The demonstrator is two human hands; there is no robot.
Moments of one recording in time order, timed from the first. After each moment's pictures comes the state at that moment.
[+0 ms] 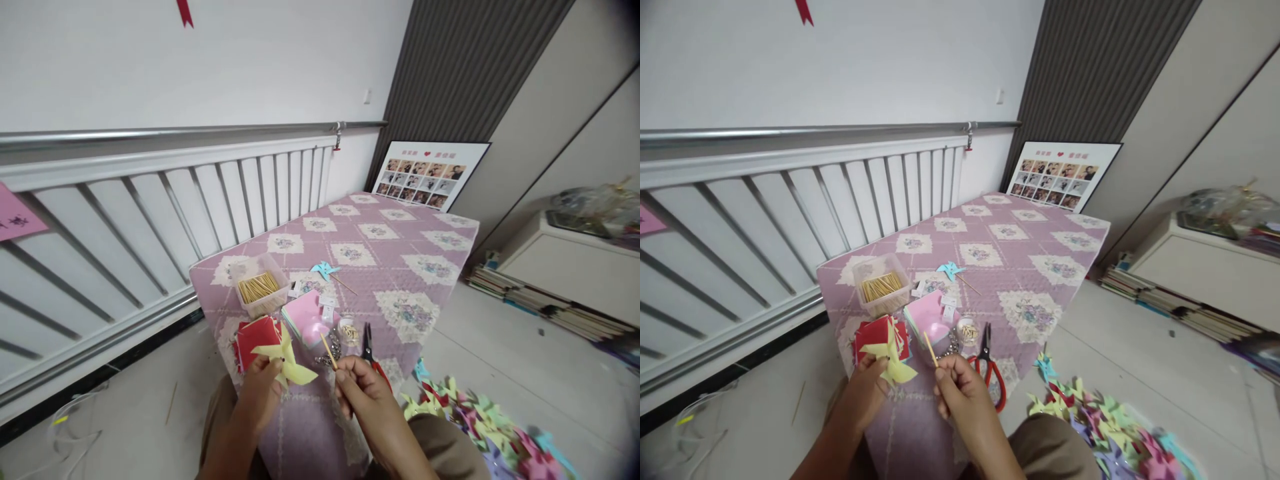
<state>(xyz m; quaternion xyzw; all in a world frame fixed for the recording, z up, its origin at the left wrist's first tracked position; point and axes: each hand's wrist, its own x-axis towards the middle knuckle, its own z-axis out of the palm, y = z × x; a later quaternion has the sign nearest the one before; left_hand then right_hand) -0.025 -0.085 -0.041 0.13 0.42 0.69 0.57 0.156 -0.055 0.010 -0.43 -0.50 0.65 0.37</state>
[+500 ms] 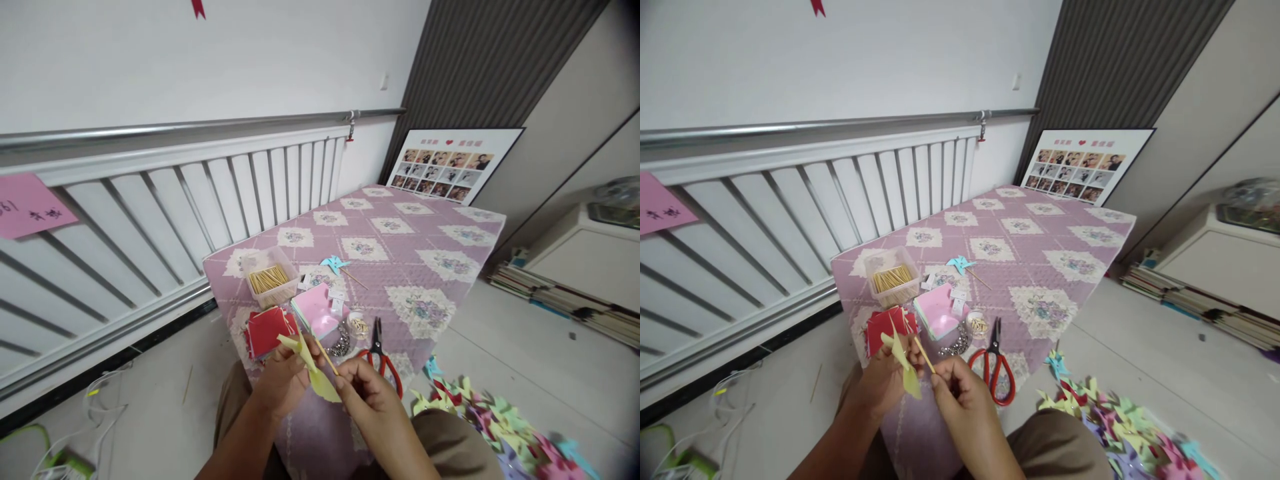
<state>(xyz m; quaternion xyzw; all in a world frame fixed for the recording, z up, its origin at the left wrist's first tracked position) -0.007 -0.088 -0.001 0.24 0.22 0.66 0.67 0.149 -0.074 0.032 -0.42 -0.64 0.52 0.37</state>
